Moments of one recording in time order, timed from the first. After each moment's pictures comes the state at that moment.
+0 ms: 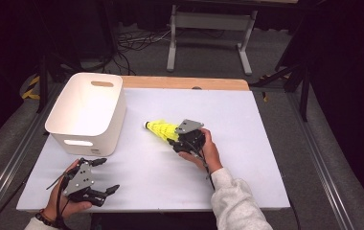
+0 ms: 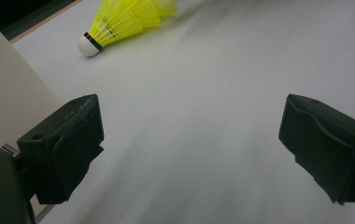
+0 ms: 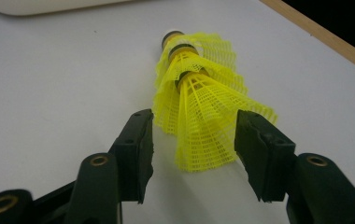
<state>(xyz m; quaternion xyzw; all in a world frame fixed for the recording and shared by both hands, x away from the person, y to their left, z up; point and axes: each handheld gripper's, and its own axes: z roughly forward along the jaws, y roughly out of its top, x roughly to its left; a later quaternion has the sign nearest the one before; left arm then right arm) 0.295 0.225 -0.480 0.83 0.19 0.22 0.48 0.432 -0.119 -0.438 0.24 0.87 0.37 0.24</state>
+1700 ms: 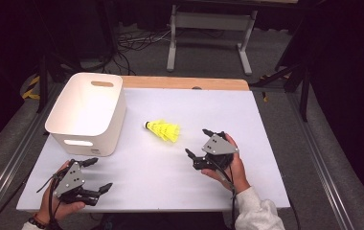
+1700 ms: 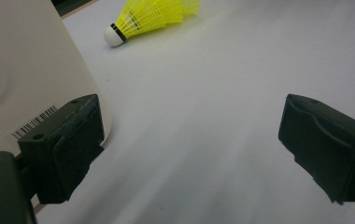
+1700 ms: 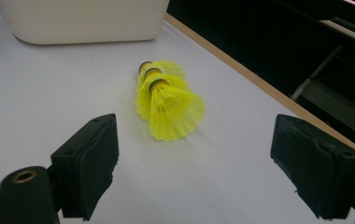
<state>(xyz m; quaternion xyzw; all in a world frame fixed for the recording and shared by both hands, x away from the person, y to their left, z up) 0.290 0.244 -0.482 0.81 0.23 0.24 0.49 0.359 -0.183 -0.411 0.22 0.81 0.43 0.34</state>
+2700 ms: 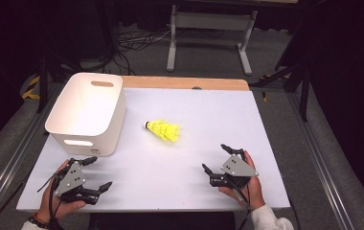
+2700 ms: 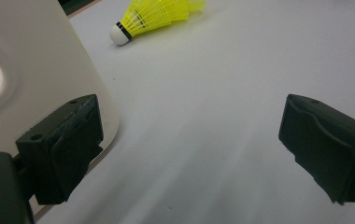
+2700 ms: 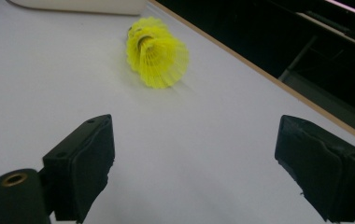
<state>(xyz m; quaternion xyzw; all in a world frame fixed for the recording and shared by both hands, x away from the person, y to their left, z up) 0.291 0.244 -0.481 0.81 0.23 0.25 0.48 0.319 -0.232 -0.439 0.24 0.80 0.42 0.37</state>
